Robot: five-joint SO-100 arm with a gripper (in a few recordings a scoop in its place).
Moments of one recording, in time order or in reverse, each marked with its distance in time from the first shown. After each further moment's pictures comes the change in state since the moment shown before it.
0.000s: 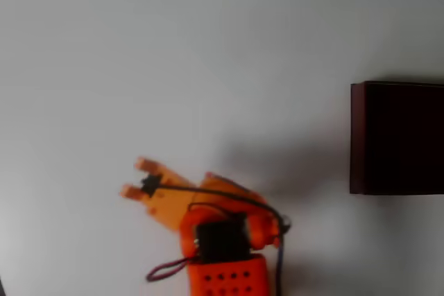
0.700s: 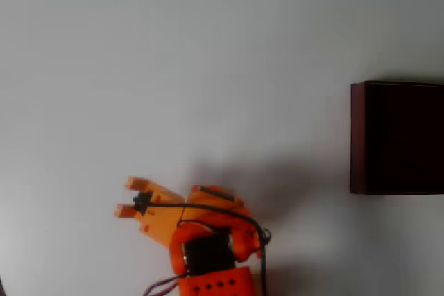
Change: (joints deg) arm -8.3 8.3 21.2 -18.4 -4.5
